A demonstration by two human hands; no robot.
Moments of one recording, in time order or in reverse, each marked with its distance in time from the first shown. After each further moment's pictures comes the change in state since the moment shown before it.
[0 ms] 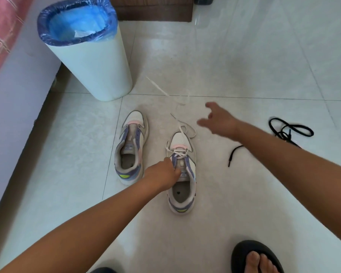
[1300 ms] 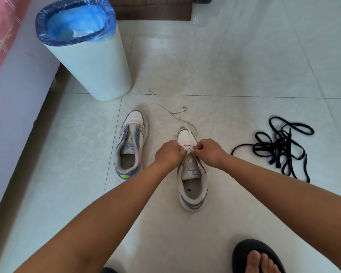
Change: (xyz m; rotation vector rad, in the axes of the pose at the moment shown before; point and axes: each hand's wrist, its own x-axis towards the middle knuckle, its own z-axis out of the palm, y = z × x) left_hand 0.050 0.014 -0.011 -0.356 0.177 0.055; right_hand -0.004 0.057 0.067 -0.139 -0.031 0.047
